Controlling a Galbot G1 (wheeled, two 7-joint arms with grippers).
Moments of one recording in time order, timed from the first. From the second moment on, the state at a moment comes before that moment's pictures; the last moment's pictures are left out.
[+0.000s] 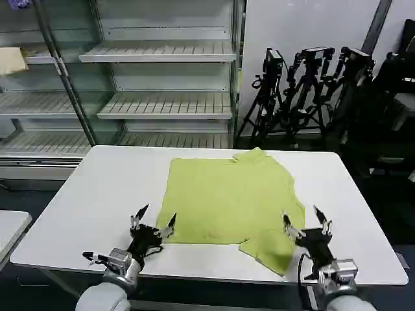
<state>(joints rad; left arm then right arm) 1.35 -1.14 -0.34 -2.11 -0.22 0.34 -0.10 -1.59 1.18 0.55 2.24 0.29 -0.31 0.15</state>
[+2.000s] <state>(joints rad) 1.37 -1.09 -0.36 -2.14 -0.47 0.58 -0.20 -1.68 1.18 0.54 2.29 0.42 -0.40 0.12</state>
